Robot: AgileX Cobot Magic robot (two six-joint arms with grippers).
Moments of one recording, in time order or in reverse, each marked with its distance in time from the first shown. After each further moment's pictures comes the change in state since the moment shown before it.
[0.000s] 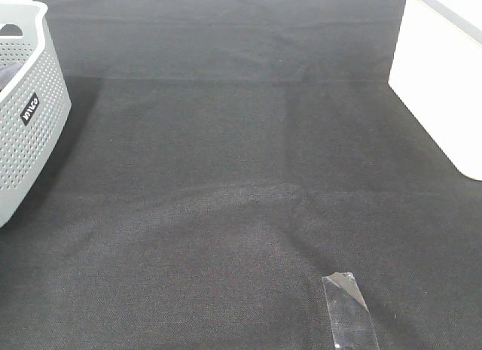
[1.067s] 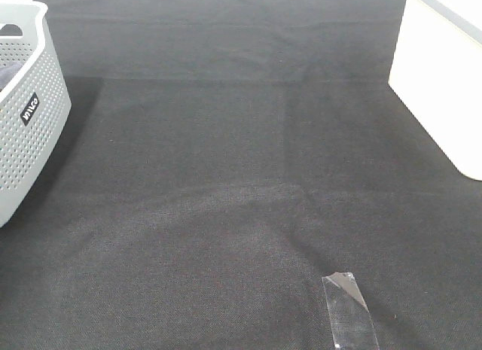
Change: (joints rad) left arm 0.000 -0.099 0.000 0.029 -0.050 0.018; right arm 0.000 0.000 0.000 0.000 0.000 0.000
